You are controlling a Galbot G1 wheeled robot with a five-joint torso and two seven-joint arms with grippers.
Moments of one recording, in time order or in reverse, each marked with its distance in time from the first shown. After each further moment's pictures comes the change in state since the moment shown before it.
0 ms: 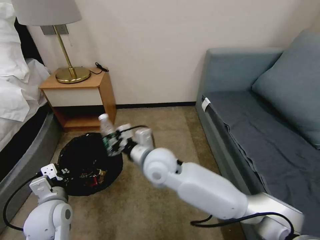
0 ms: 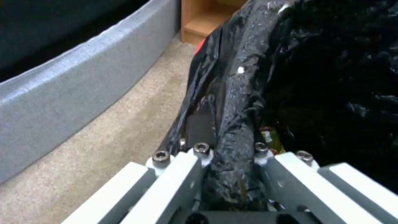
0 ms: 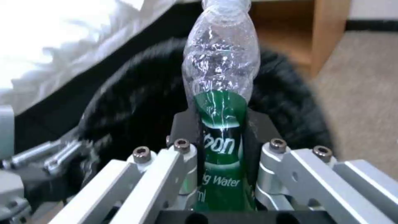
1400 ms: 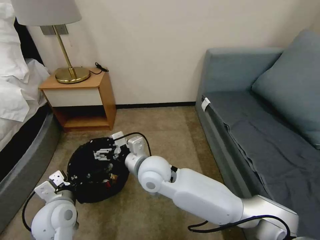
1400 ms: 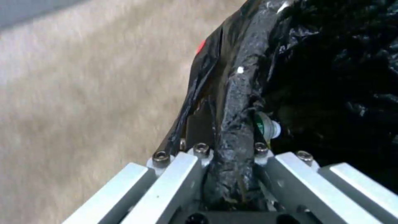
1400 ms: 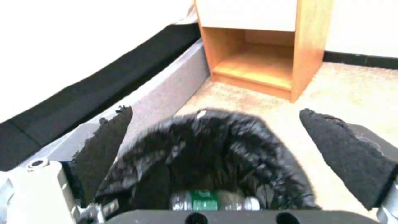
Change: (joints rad) left arm 0.007 -0.008 0.025 0.034 -0.465 0.086 -0.313; right arm -0.021 -0.052 0.057 0.064 -0.111 0.000 -0.032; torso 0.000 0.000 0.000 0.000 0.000
